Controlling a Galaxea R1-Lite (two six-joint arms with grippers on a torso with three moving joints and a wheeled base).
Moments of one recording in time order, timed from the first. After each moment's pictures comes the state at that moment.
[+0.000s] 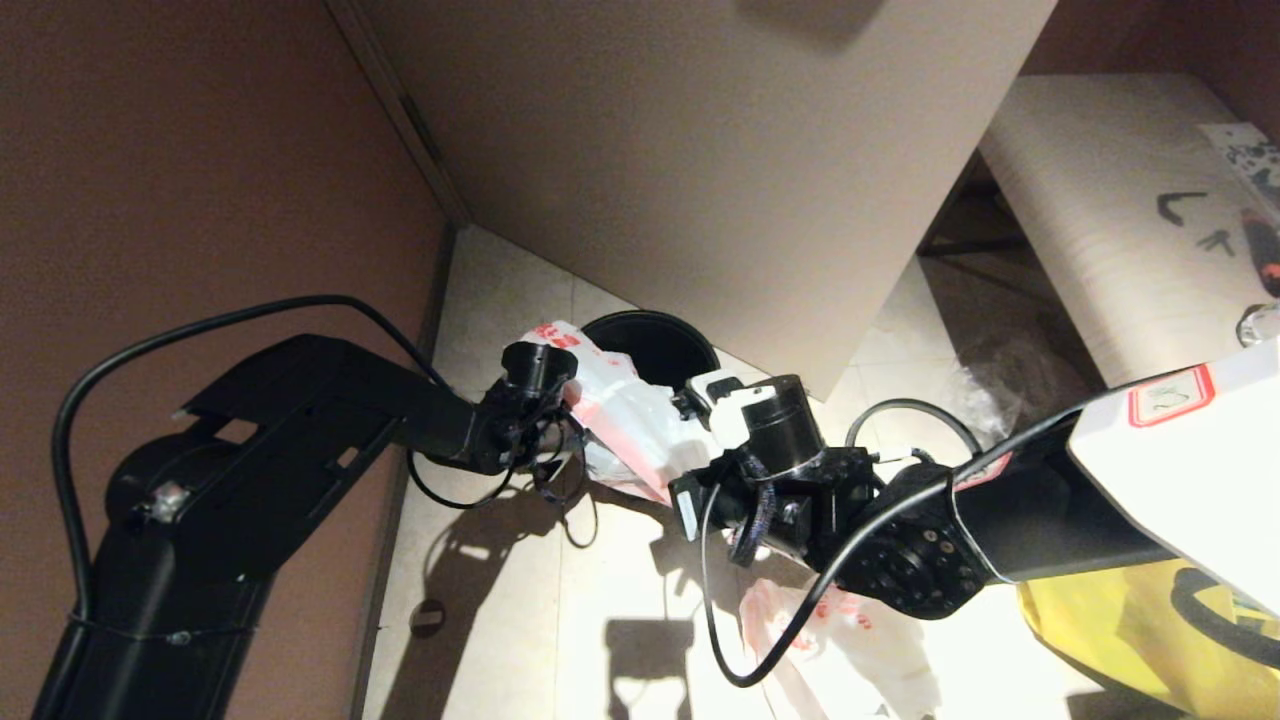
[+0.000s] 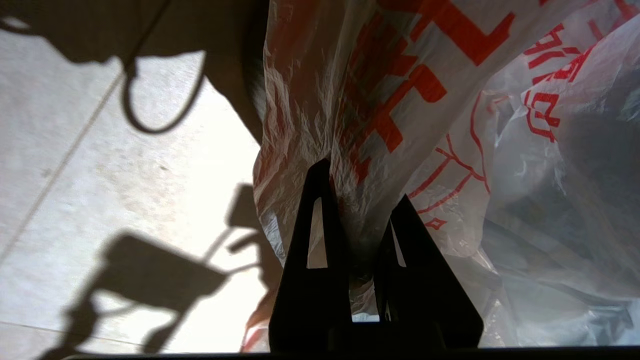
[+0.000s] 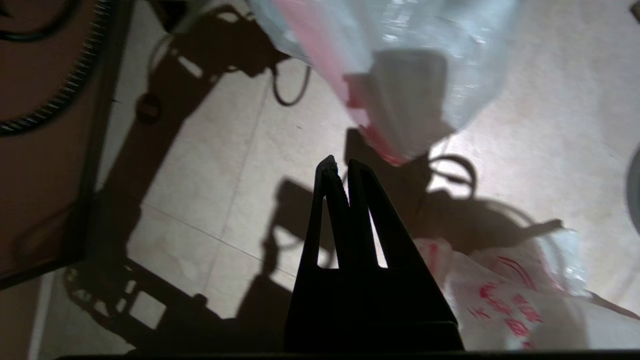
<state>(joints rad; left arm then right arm) -0.34 2.39 -1.55 -0.22 0.13 -1.03 0.79 2.12 -1.28 -0.37 -0.25 0.15</state>
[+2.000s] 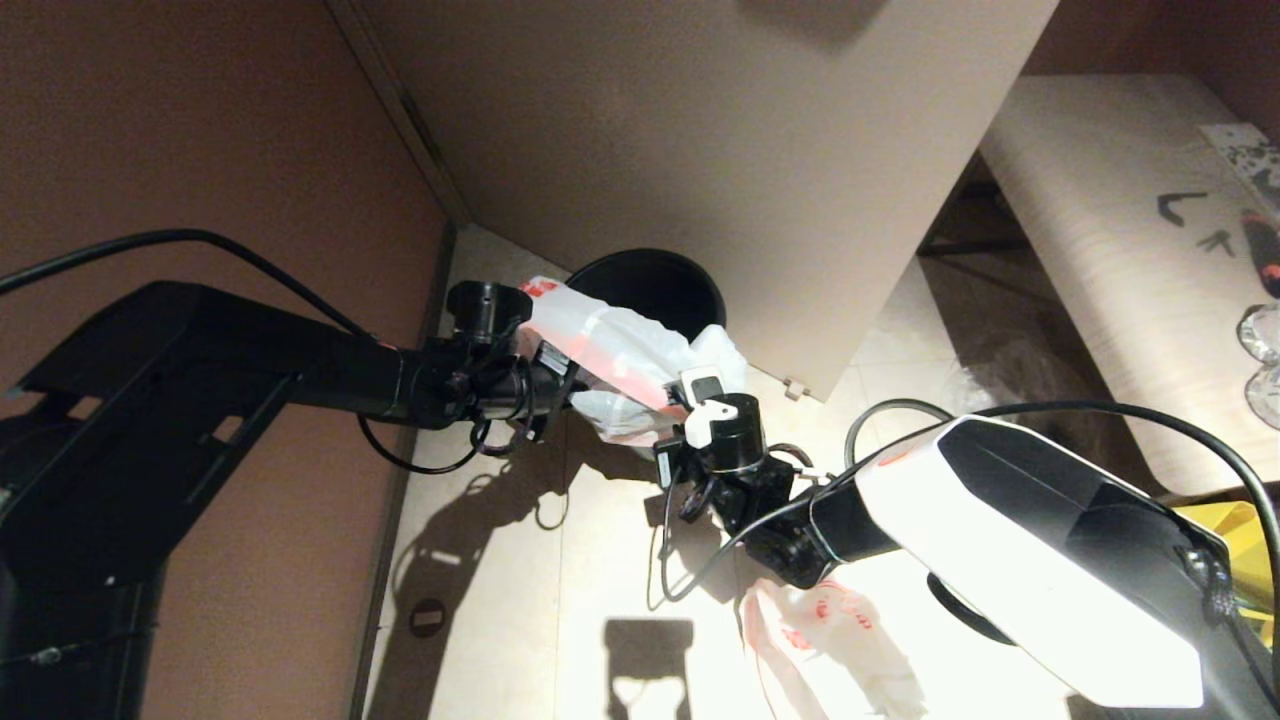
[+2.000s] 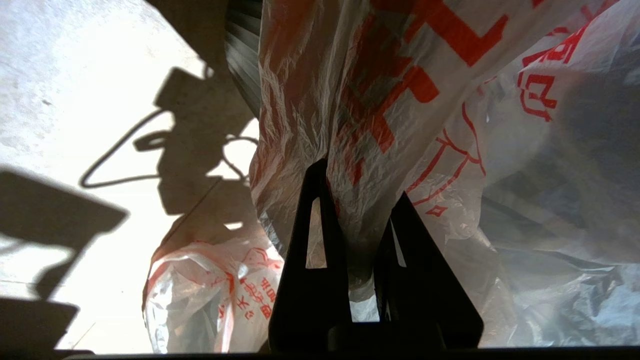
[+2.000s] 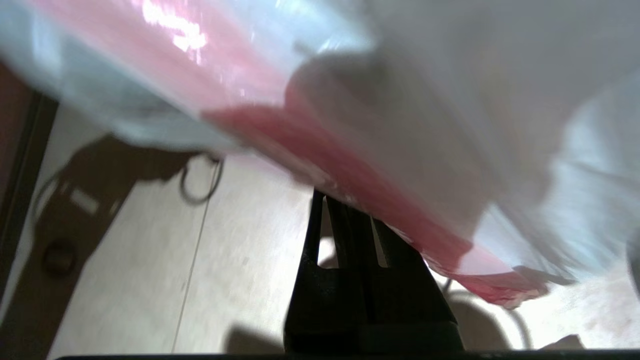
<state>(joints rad) -0.29 2.22 -1.54 -0.15 -0.11 -1.17 0.69 2.52 -1.62 -0.72 -0.38 0.07</state>
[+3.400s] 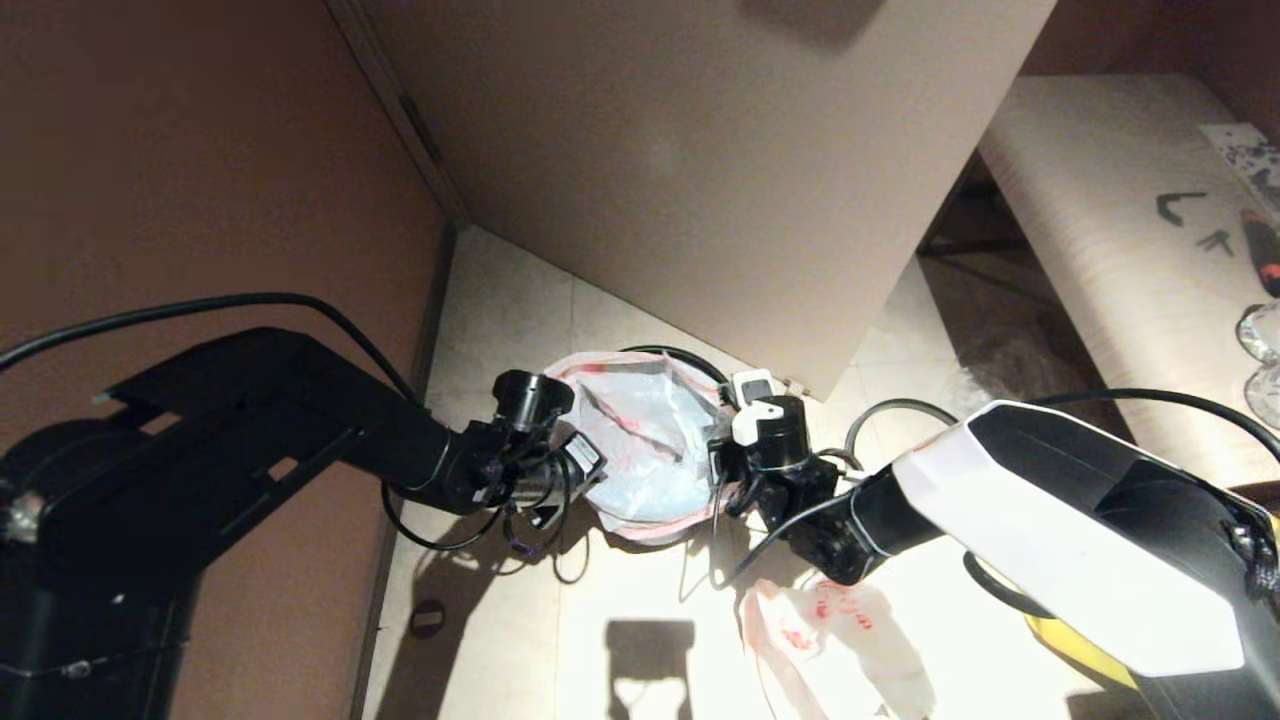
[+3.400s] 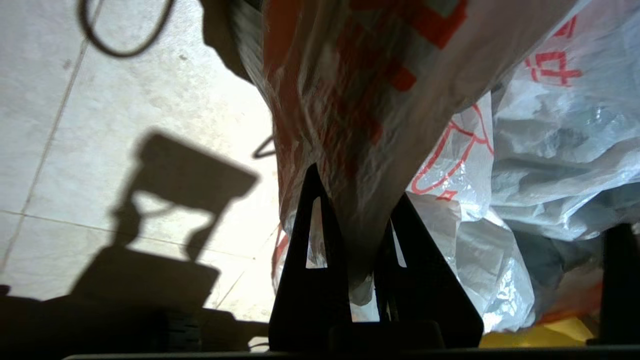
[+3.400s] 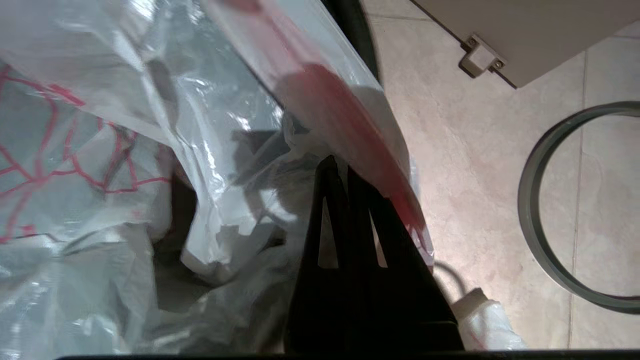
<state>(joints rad) -0.38 2.24 -1.25 -0.26 0.01 -0.98 0.60 2.48 -1.48 -0.75 -0.45 0.05</state>
